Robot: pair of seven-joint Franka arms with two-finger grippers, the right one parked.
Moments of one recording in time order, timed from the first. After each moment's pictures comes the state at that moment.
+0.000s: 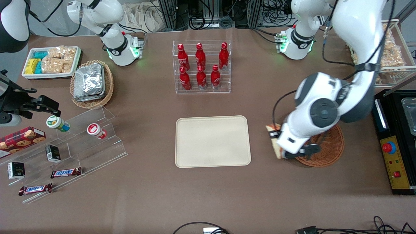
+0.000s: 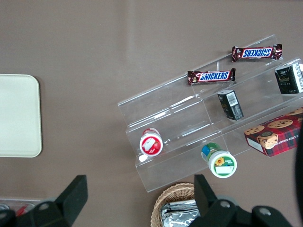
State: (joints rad) arm -0.07 0.52 -0.44 -1.47 0.14 1.81 -0.62
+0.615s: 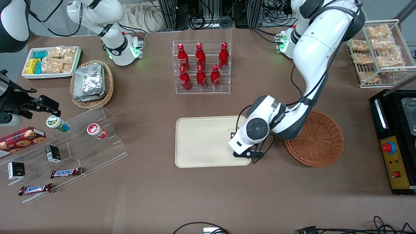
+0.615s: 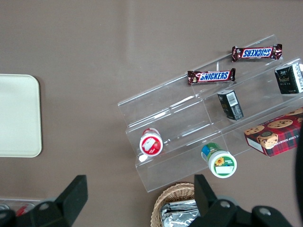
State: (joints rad) arm -0.22 0.79 -0.43 -1.41 0.21 1.97 -0.62
